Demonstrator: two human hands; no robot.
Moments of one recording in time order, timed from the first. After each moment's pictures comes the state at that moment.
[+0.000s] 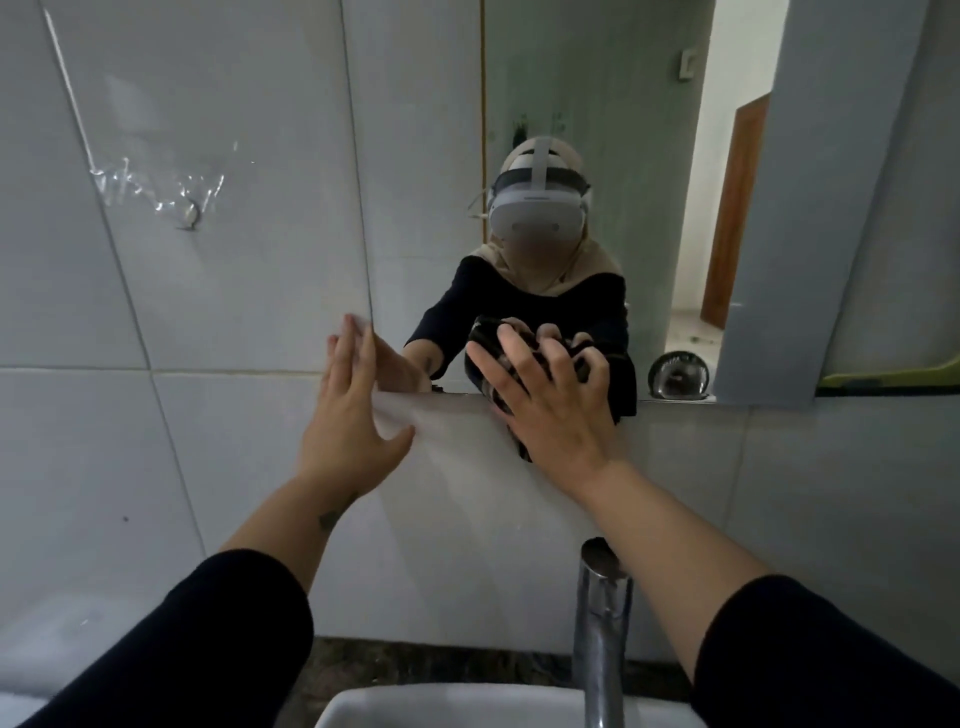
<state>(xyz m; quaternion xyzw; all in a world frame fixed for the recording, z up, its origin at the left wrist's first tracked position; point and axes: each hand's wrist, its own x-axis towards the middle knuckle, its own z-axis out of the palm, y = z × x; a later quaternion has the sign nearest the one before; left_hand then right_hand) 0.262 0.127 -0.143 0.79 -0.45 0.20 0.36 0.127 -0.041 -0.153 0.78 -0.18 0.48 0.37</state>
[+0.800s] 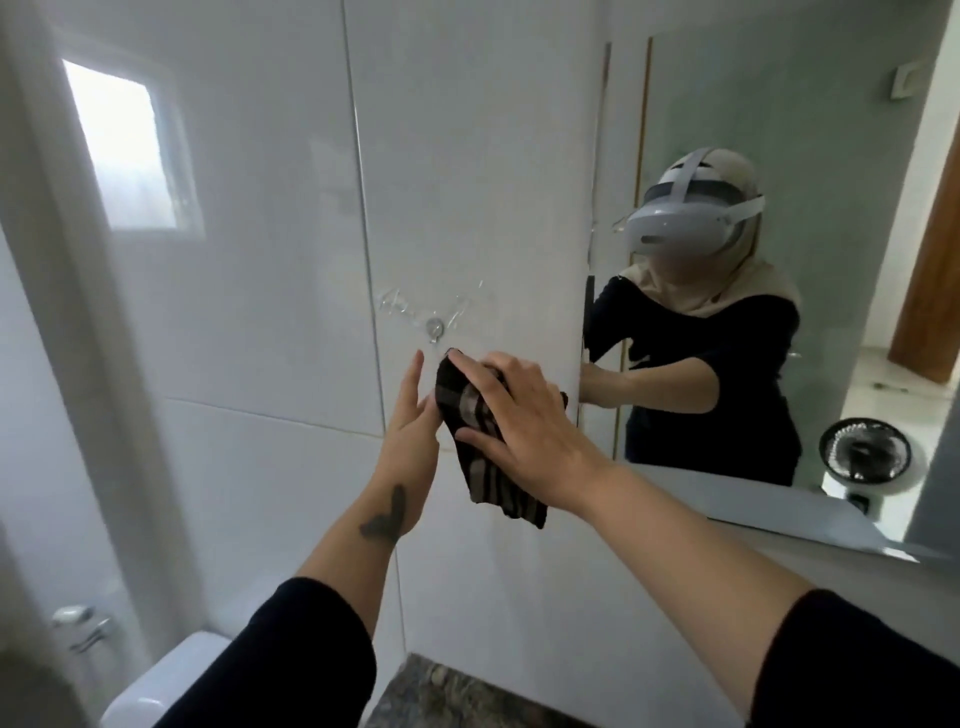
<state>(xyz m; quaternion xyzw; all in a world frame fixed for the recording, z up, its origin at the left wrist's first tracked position) 0.299 0.234 -0.039 0.58 -0.30 -0.08 0.75 0.239 0.103 -0.031 0.92 0.09 0.38 -0.03</state>
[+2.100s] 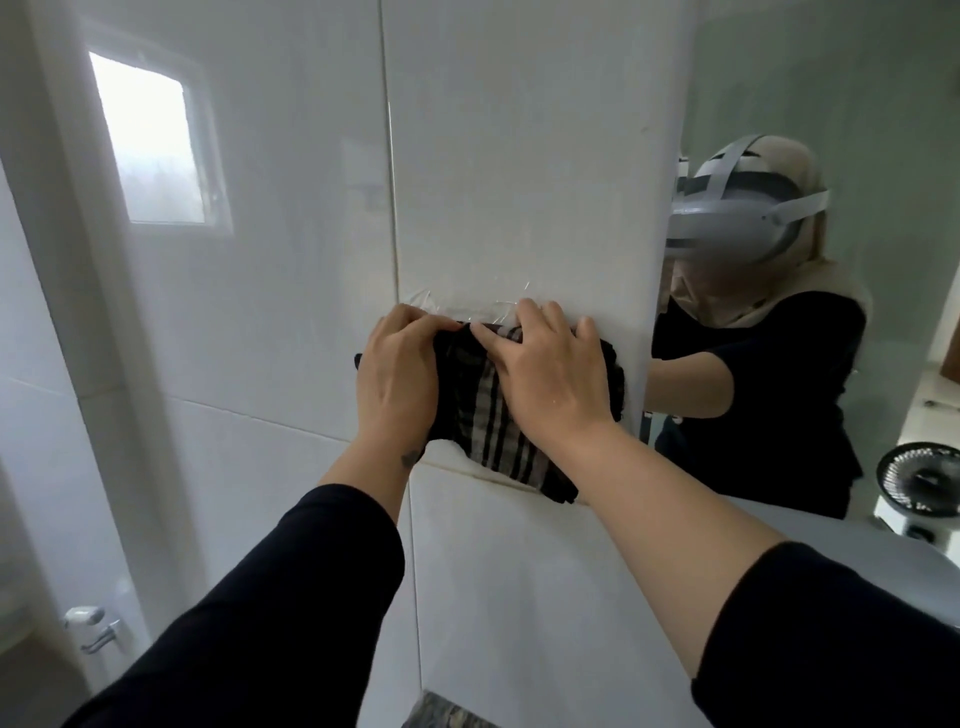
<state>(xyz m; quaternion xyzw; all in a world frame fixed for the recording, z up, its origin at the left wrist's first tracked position) 0.389 0.224 0.004 0.73 -0.30 0.33 0.52 0.319 0.103 0.009 0.86 -0.07 0.49 0.13</state>
